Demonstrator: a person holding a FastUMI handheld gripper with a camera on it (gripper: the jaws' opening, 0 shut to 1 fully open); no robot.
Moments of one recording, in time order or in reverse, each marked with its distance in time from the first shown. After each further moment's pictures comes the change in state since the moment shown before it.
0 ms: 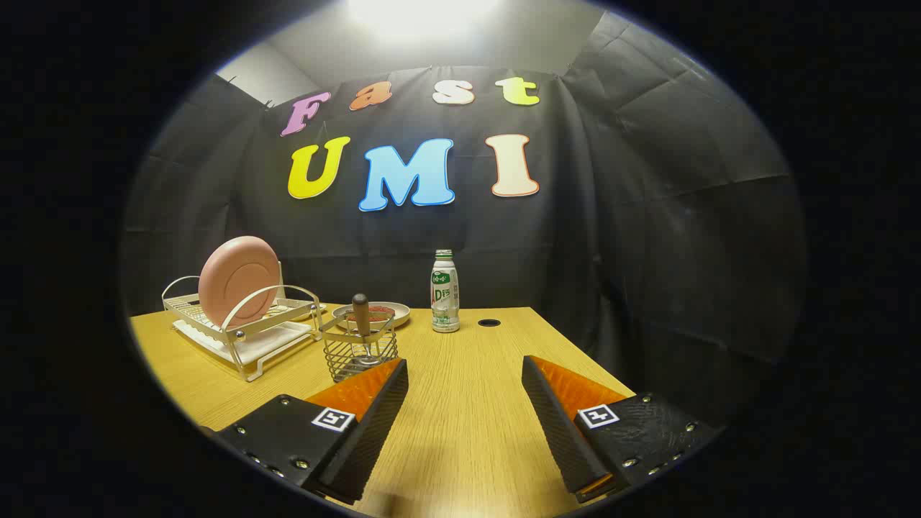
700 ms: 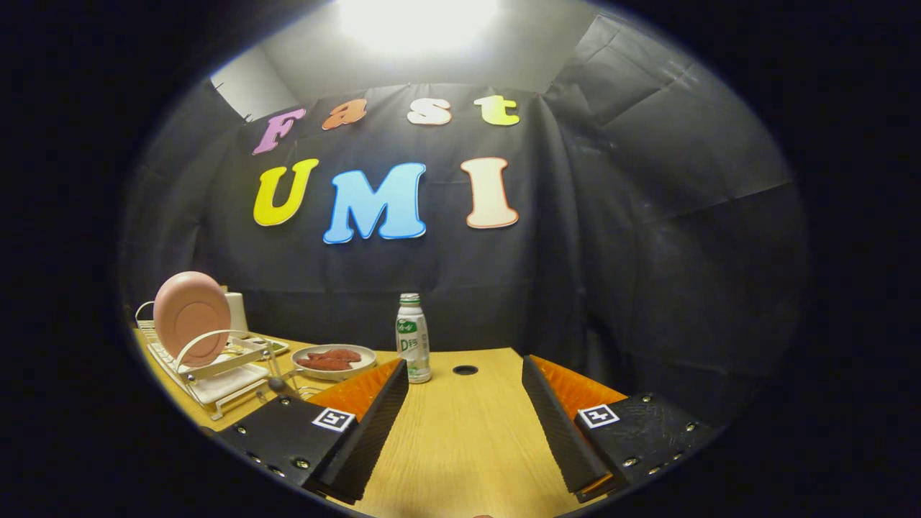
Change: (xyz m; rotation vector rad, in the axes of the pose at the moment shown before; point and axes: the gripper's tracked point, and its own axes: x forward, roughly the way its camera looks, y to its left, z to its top) arm 0.069 -0.052 0.071 0.000 -0.146 -0.144
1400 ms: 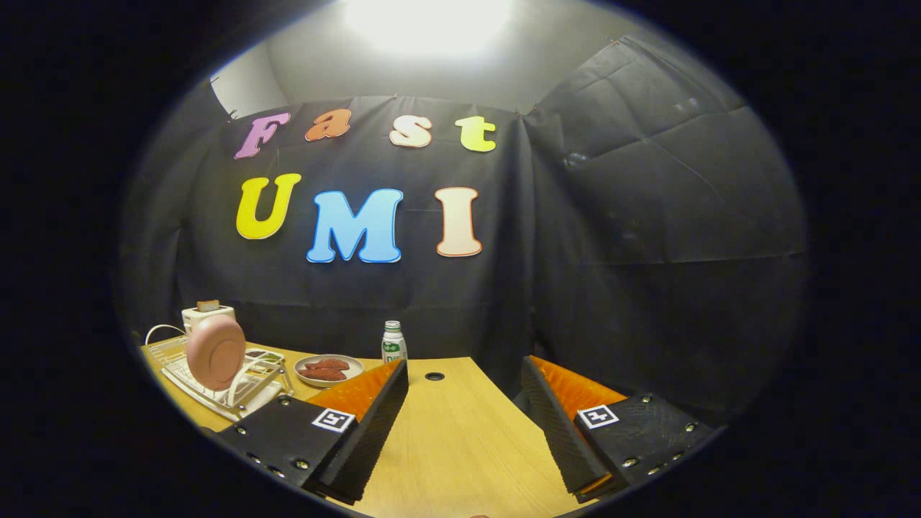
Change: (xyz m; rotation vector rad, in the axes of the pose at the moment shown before) arm -0.126 0.038 0.104 -0.029 0.060 -0.095
